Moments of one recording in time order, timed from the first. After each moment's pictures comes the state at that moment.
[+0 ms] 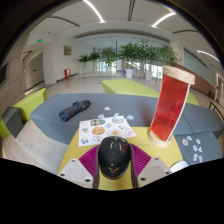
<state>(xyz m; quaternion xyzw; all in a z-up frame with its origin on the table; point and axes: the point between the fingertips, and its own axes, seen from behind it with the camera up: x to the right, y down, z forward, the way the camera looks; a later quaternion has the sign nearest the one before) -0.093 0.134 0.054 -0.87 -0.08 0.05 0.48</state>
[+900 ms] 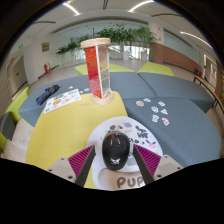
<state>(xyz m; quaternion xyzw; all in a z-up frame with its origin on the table) 0.118 0.001 0.005 -0.92 0.02 0.02 0.40</state>
